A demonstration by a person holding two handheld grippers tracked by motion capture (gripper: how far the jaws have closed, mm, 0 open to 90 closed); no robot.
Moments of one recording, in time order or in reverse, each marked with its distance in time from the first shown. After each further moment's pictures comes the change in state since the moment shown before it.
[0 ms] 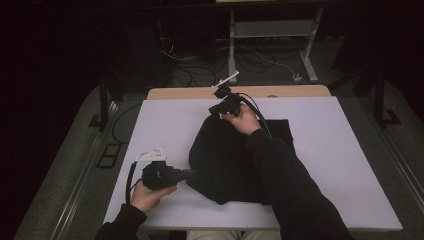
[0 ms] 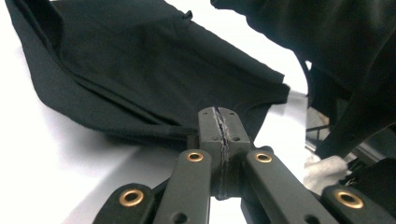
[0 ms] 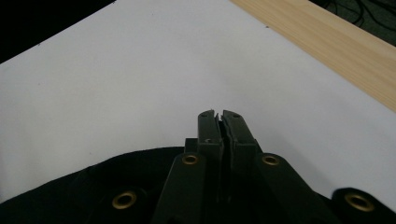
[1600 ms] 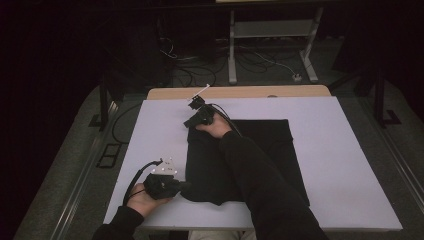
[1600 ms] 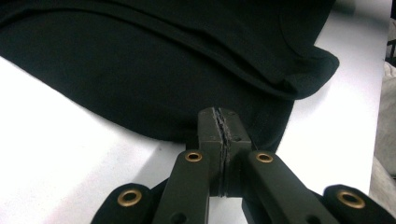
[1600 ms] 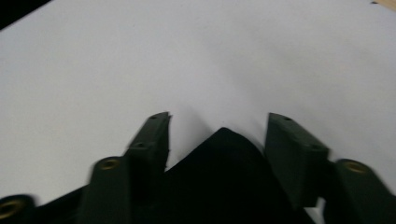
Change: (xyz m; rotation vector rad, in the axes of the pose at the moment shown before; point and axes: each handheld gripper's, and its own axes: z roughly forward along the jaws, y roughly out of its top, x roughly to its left) left arm -0.004 -0.023 0.011 0.294 0.177 0.161; right arm 0.021 0.010 0.114 0.070 0.056 -0.007
